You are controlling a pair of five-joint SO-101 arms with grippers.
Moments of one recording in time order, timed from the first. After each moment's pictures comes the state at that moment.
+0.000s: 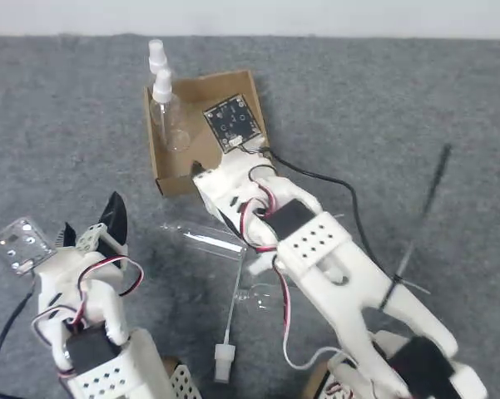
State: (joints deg) left arm -31.7 -99.3 84.4 58.2 19.3; right arm -41.9 -20.1 32.9 30.3 -5.4
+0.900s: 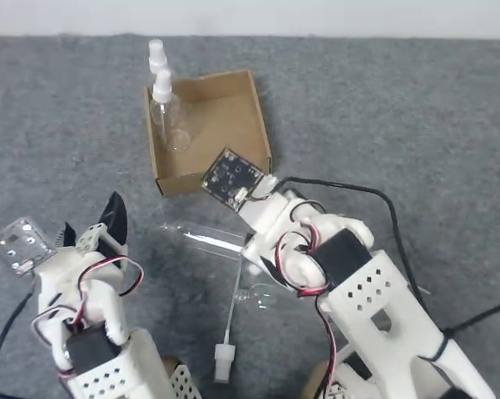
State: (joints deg) left arm -31.7 -99.3 84.4 58.2 19.3; right arm -41.9 -40.4 32.9 73.7 18.2
